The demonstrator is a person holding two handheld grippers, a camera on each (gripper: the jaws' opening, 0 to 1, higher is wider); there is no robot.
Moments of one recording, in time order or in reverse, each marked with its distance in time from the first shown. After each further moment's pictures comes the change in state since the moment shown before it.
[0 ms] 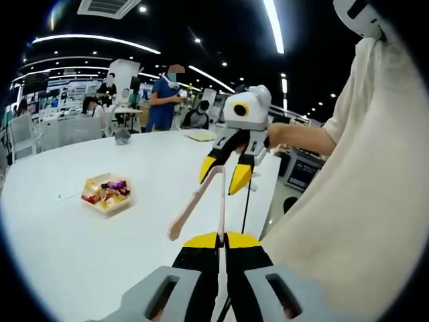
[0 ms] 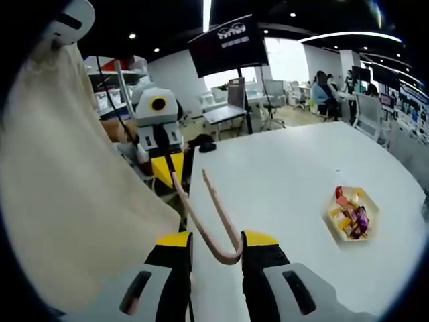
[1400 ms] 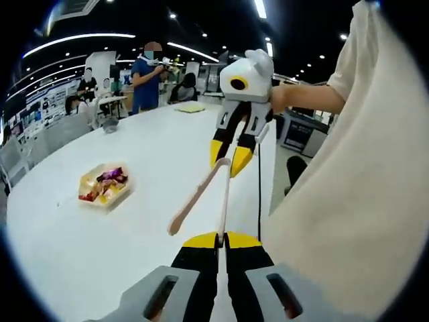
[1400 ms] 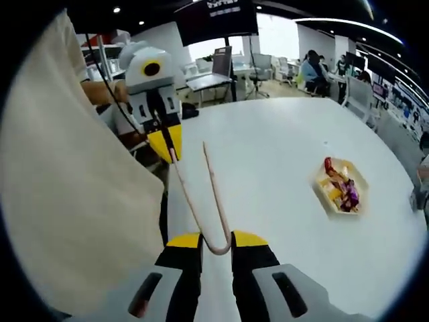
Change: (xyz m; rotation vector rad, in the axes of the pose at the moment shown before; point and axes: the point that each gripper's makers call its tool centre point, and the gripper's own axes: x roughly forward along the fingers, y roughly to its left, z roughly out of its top) left arm 0.025 0.029 -0.038 0.152 0.216 -0.027; right arm 0.014 -0.019 -0.056 0.020 0.192 -0.132
